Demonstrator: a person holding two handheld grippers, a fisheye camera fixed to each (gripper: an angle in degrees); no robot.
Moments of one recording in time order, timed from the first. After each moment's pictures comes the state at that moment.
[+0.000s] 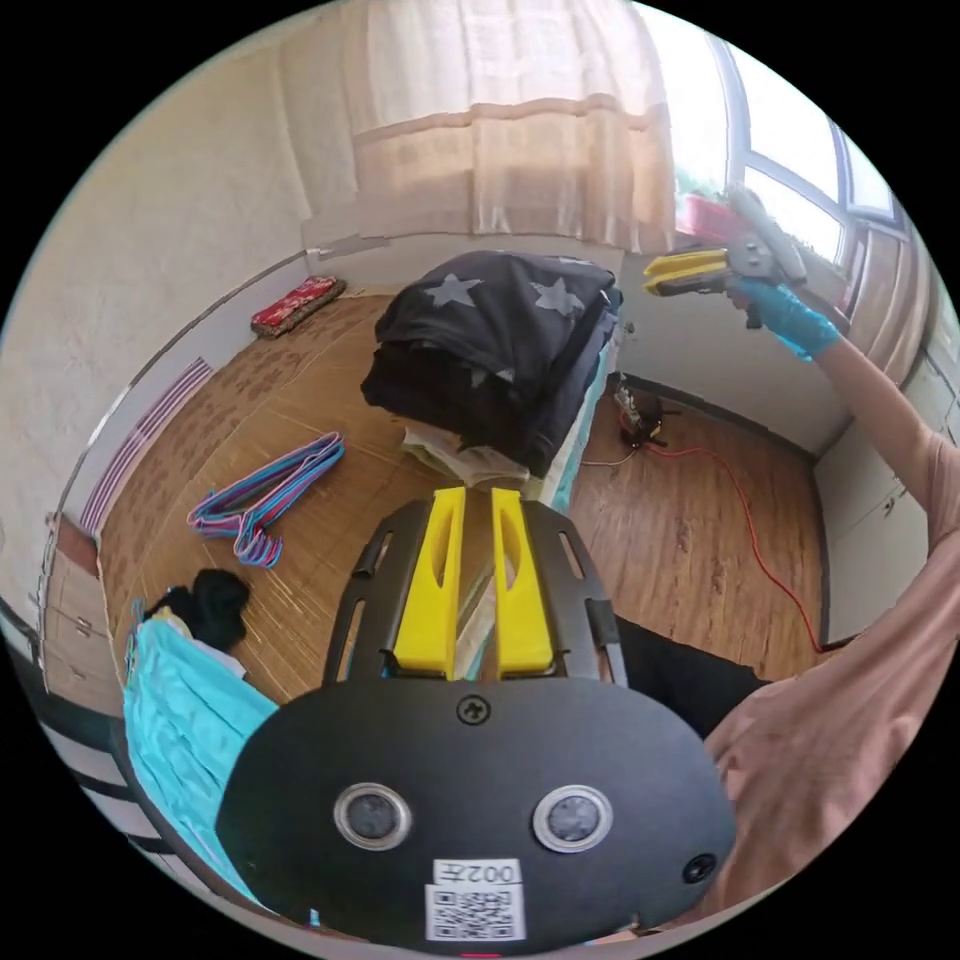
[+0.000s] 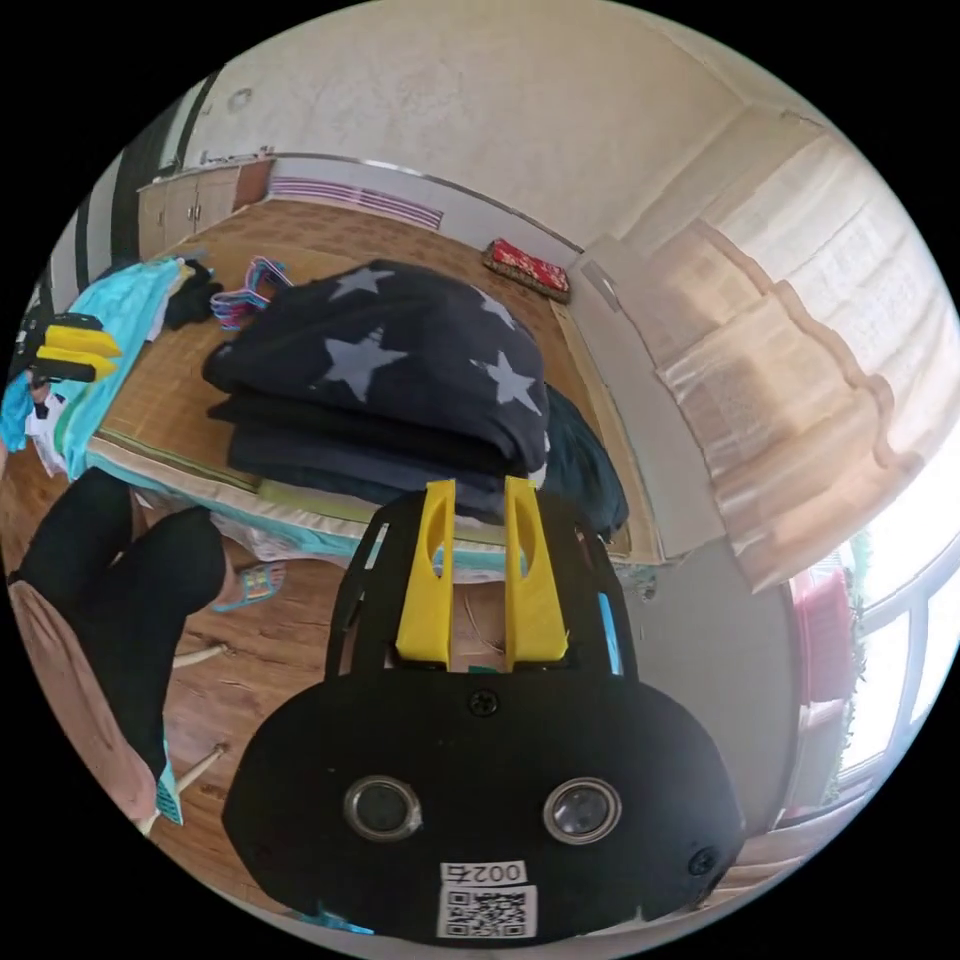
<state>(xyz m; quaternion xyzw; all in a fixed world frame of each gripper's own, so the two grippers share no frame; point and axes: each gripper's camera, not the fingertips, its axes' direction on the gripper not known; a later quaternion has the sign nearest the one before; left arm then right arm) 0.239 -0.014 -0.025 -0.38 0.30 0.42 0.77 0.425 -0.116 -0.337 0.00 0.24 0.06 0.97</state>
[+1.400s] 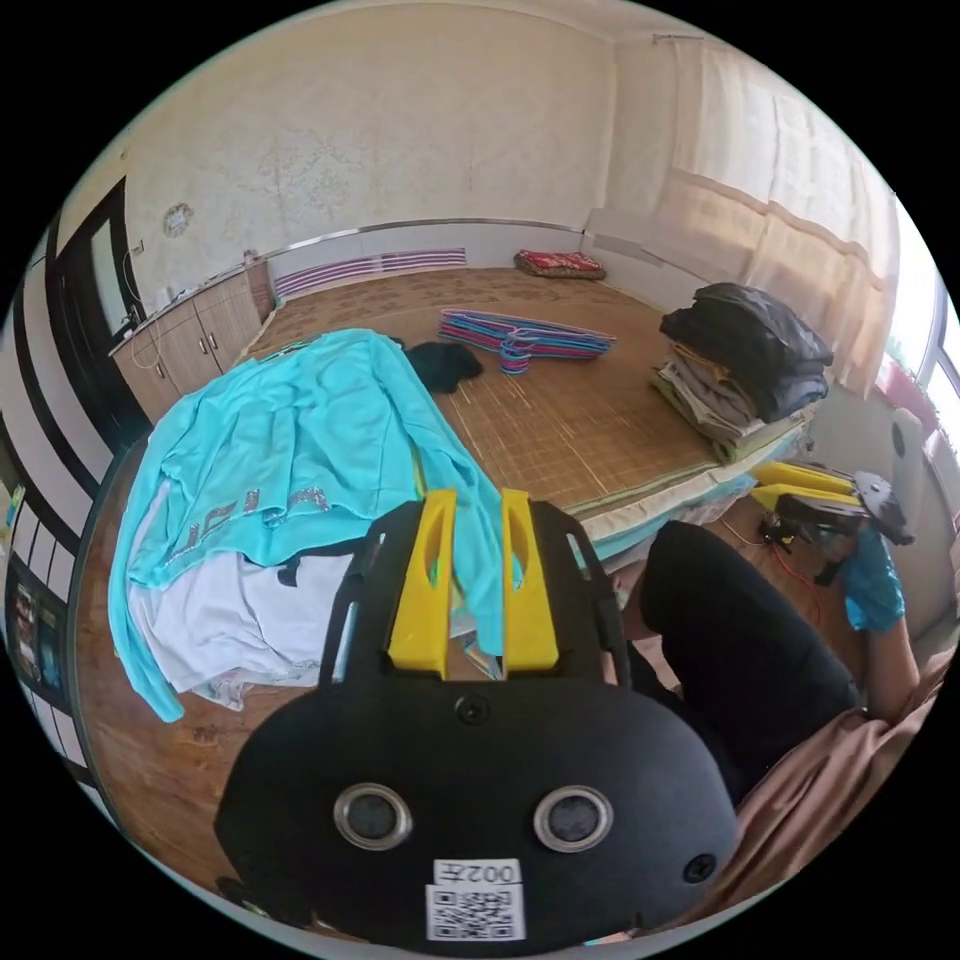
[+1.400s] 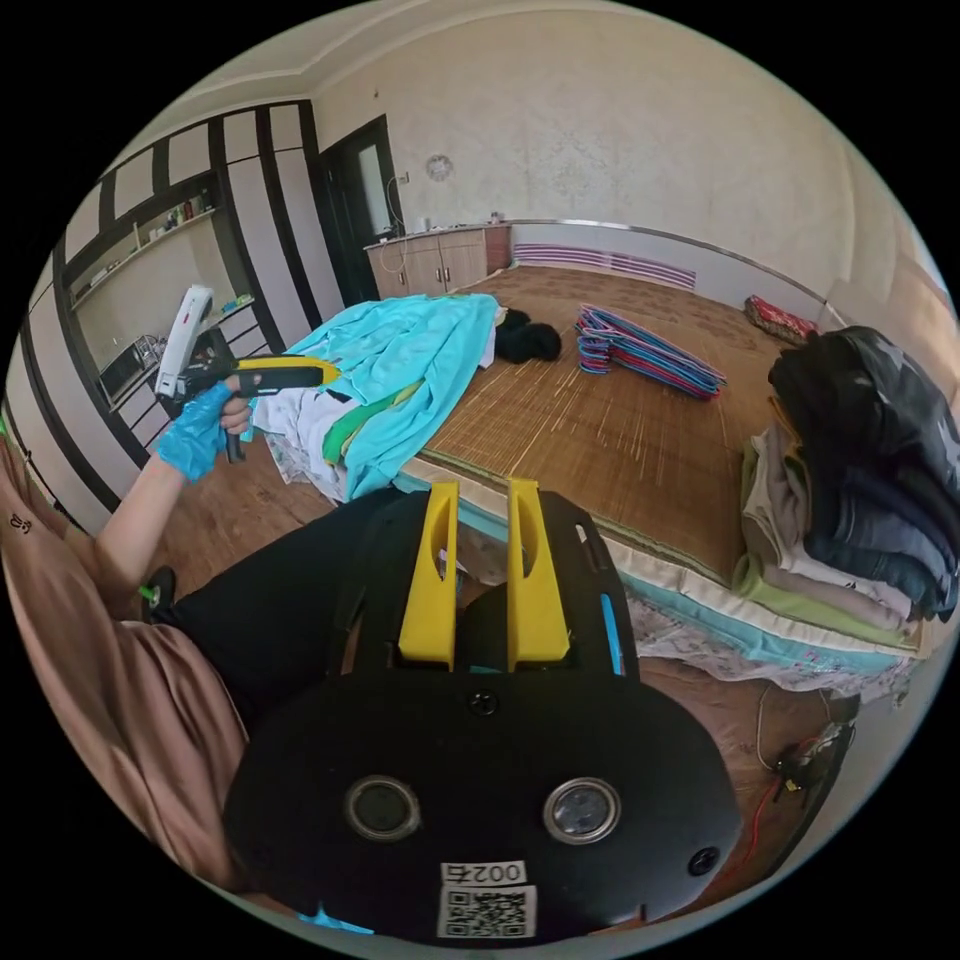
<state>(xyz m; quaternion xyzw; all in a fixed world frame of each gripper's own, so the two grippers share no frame) -0.151 -0.037 -0.011 -0.36 0.06 0.24 0.90 0.106 -0.123 -0.145 0.10 -0.09 -0.01 0.99</state>
